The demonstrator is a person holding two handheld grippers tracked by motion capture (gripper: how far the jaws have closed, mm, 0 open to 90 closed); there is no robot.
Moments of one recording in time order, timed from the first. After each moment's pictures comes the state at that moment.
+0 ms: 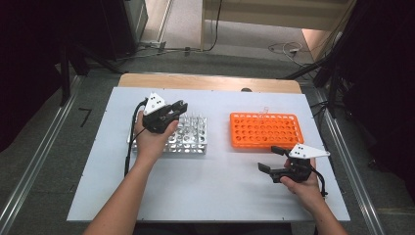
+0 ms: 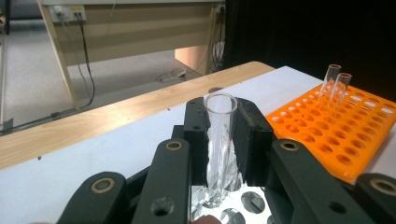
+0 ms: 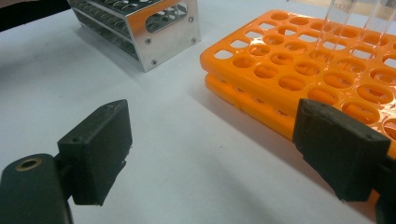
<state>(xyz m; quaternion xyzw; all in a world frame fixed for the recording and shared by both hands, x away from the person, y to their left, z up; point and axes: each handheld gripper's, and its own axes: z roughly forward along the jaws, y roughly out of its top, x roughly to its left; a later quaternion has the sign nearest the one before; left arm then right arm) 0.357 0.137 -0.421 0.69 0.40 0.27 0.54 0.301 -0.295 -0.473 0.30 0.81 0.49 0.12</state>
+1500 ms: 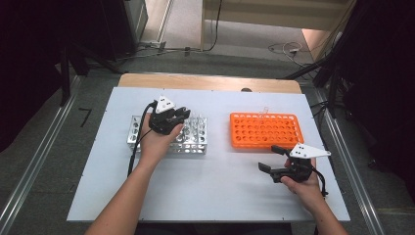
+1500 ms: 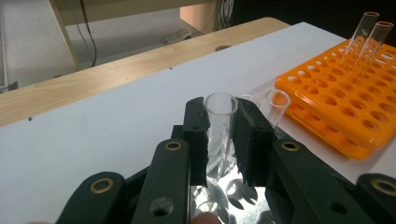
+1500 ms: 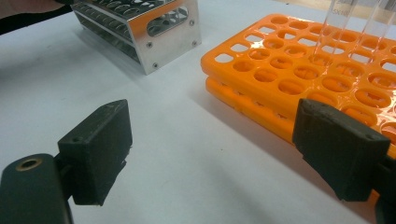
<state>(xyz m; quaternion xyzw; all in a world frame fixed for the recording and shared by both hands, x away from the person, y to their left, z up) 0.367 0.125 -0.435 0.73 0.42 0.24 0.48 0.301 -0.295 -0.471 0.30 0.81 0.50 0.12</state>
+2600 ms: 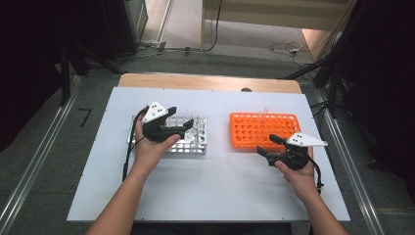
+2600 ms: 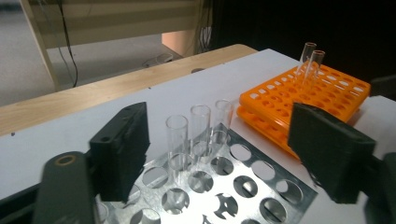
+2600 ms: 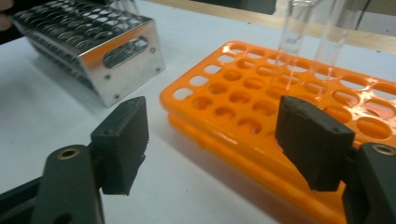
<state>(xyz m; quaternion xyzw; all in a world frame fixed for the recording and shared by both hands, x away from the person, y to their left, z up) 0.331 0.136 -0.426 0.70 0.39 0.22 0.55 0.328 -0.283 -0.460 0.35 0.78 0.50 0.17</state>
